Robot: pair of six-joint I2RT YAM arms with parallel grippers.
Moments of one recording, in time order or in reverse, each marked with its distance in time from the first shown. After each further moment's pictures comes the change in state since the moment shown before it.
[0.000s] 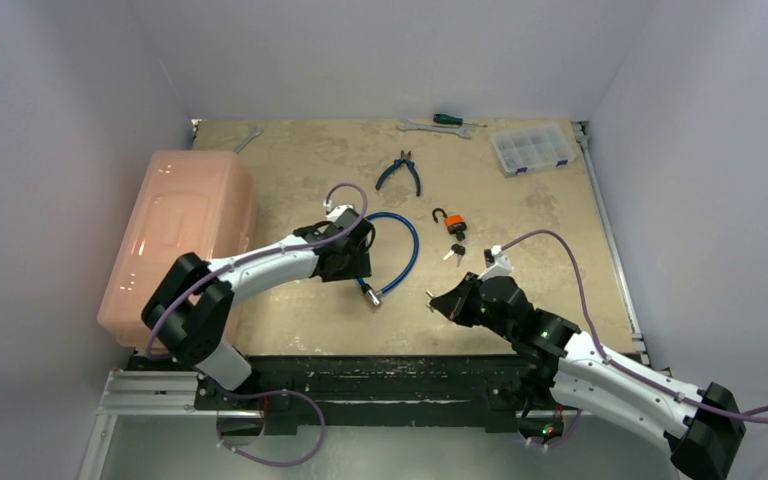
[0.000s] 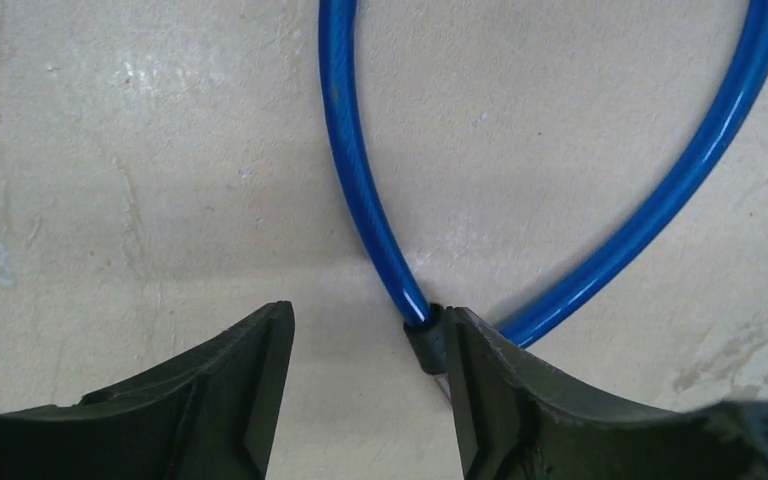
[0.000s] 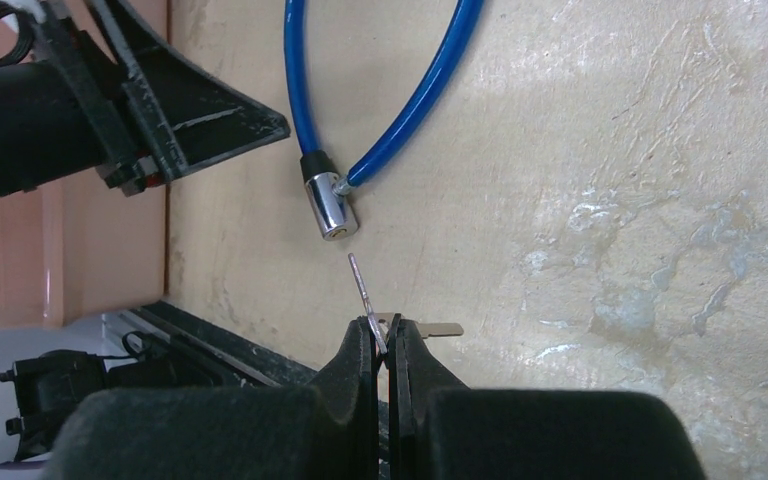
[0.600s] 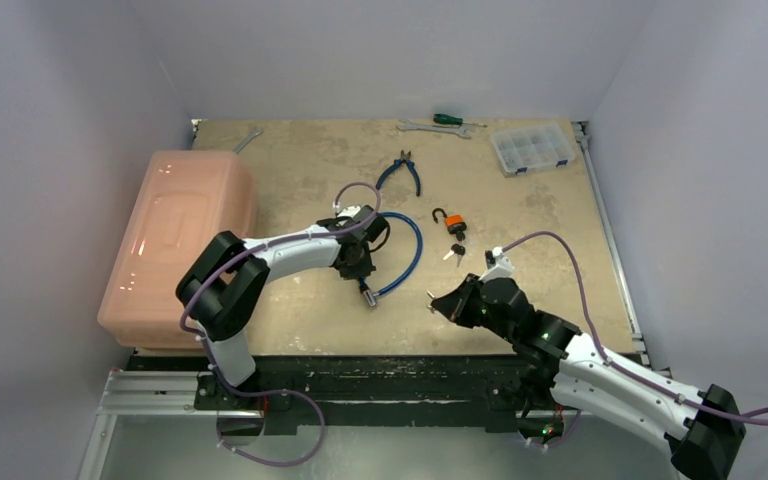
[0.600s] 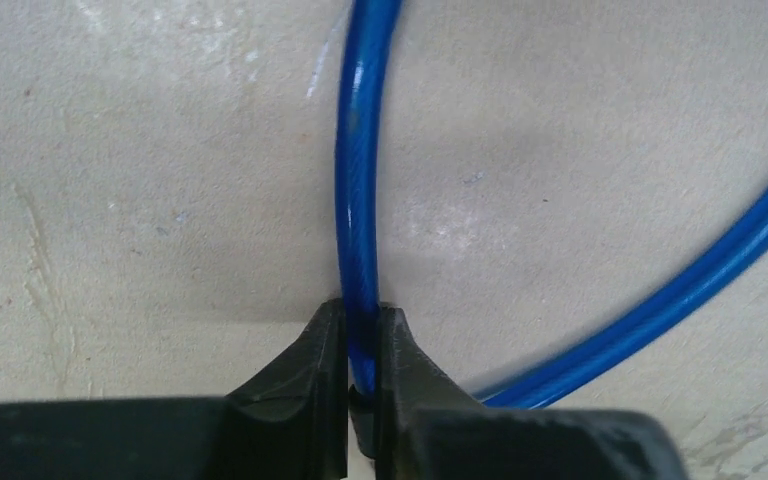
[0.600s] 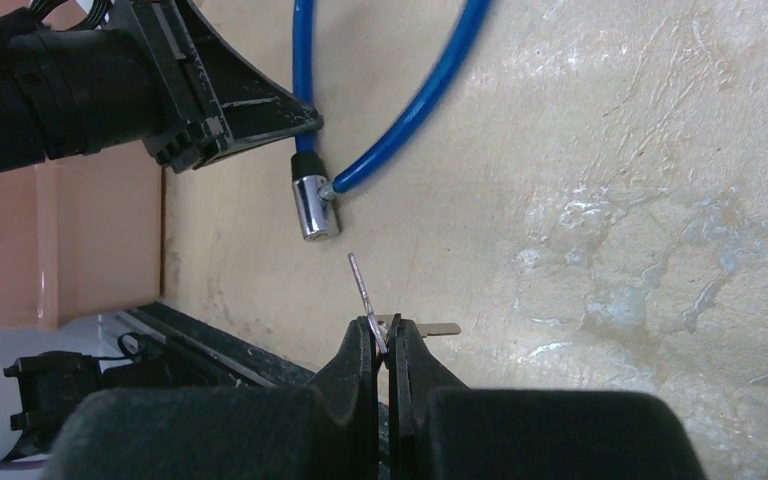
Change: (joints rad) left arm -0.012 0.230 0.127 -0.022 -0.003 -0.128; right arm 0.000 -0.016 -0.014 -0.002 0.004 0.001
